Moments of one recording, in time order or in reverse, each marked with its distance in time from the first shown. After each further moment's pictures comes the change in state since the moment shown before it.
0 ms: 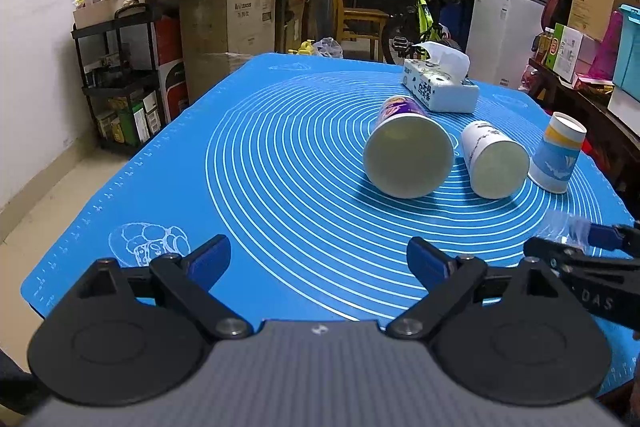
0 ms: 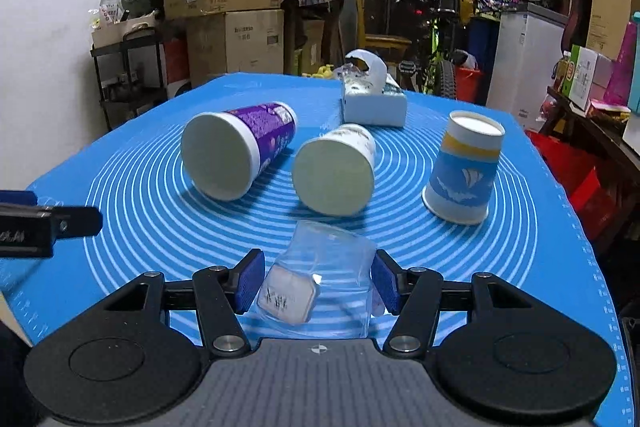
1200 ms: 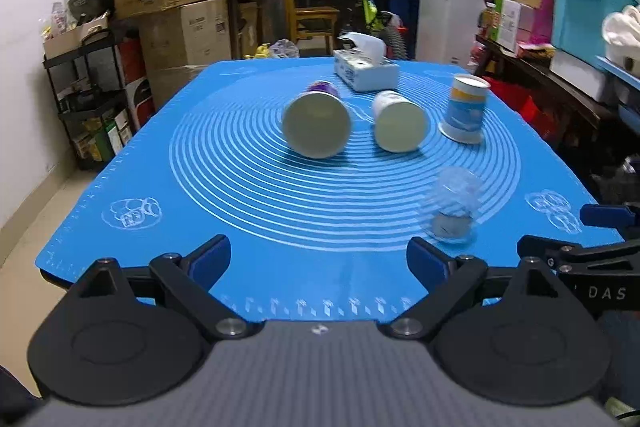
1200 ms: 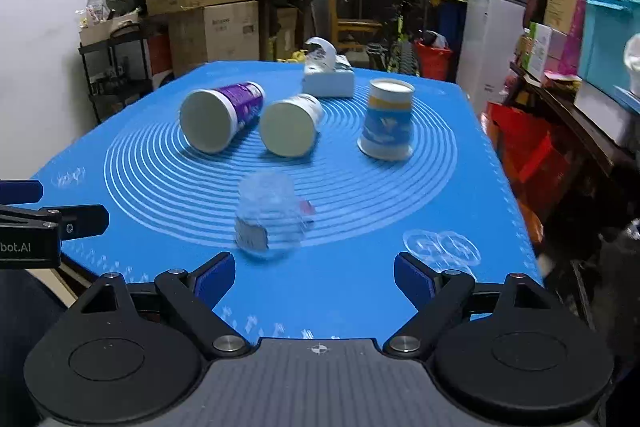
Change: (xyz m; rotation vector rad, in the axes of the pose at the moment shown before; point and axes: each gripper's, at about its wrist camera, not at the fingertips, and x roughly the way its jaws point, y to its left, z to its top) left arm -0.075 -0.055 -0.034 0.133 0.002 -0.078; right arm -0.112 -0.026 -0.046 0.054 0.050 -0.061
